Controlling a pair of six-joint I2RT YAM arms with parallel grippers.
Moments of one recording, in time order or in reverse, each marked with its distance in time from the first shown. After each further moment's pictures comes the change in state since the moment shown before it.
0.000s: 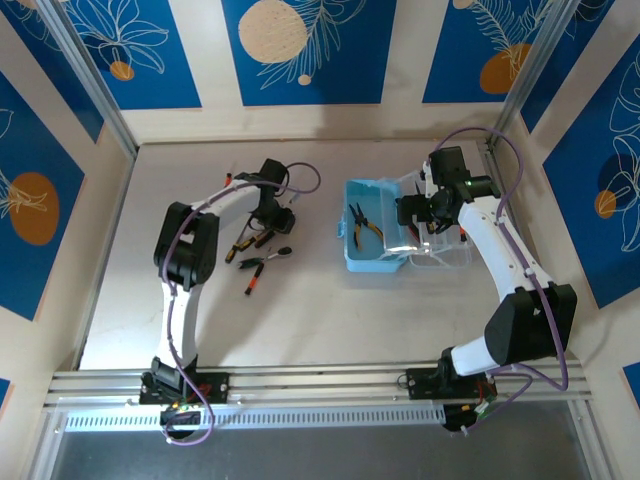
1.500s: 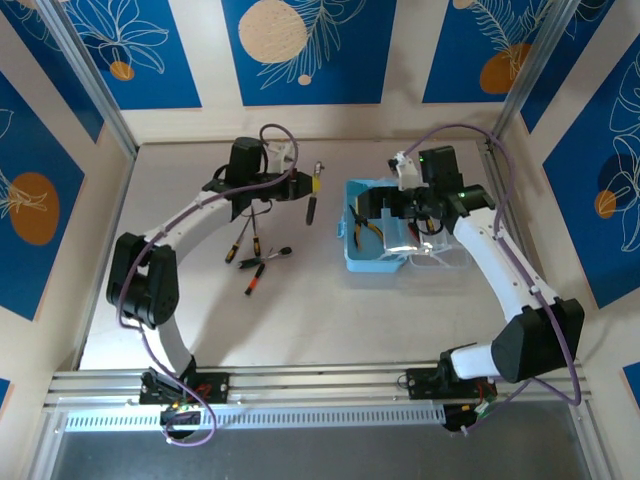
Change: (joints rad) left arm -0.001 -0.412 -0.298 0.721 0.666 -0.634; right arm 0.123 -0.082 -0.053 0.270 -0.550 0.104
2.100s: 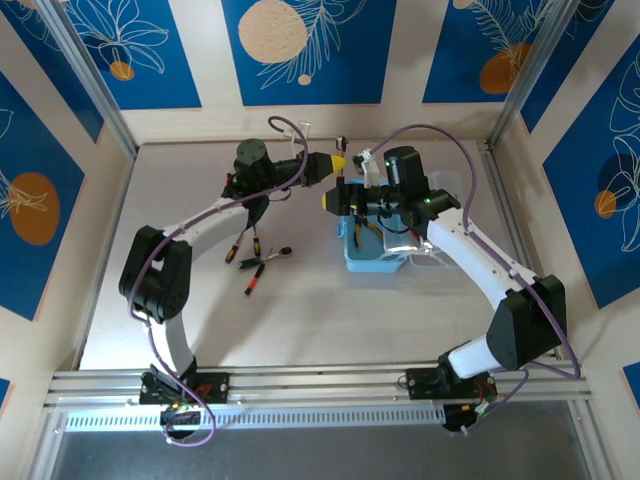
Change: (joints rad) left arm -0.078 0.068 -0.024 0.700 0.126 -0.519; right arm 0.159 0.084 -0.036 0.328 -0.075 0.182
